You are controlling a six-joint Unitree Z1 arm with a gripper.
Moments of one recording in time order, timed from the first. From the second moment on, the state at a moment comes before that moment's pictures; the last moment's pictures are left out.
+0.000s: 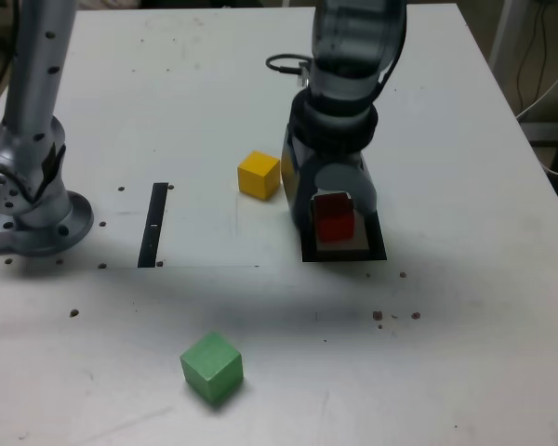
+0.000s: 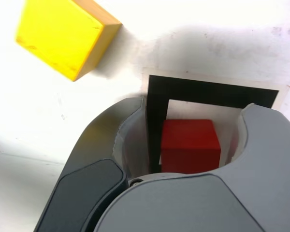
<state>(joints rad) -0.08 2.01 -1.39 1.08 0.10 -0.23</state>
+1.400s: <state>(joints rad) 0.12 1.73 -1.17 1.23 0.18 0.53</state>
